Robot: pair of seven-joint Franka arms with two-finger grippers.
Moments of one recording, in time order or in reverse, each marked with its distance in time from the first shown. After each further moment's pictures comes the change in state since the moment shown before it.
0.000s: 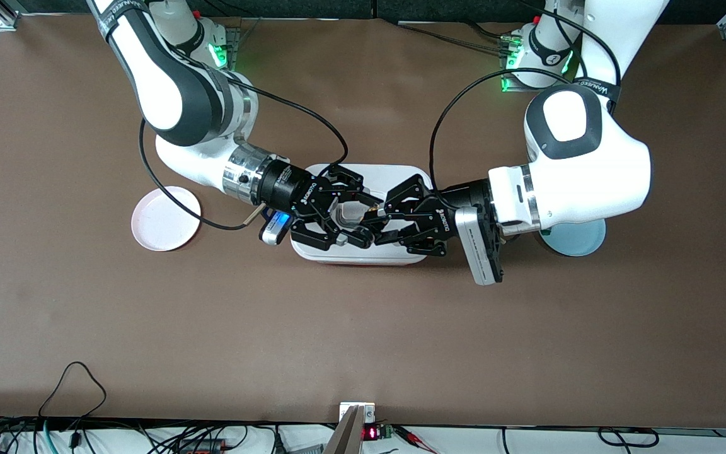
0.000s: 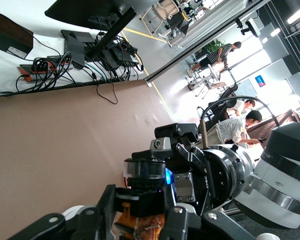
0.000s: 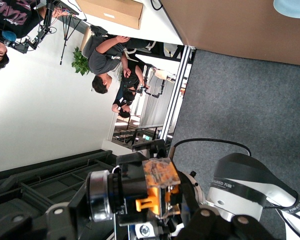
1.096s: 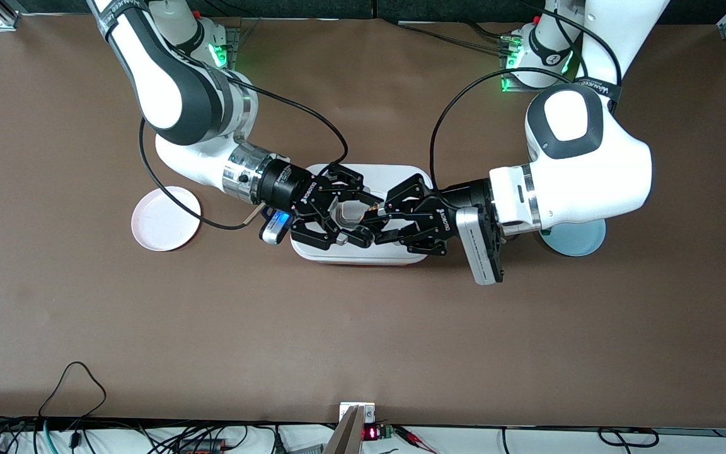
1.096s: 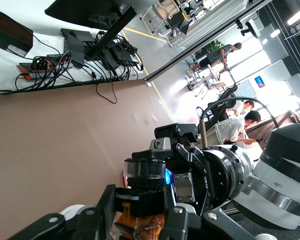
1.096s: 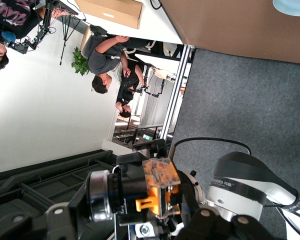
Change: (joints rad) left arm 0.001 0.000 0.000 0.003 0.000 -0.006 -0.012; right arm 0.000 -0.002 0.000 0.000 0.000 0.000 0.008
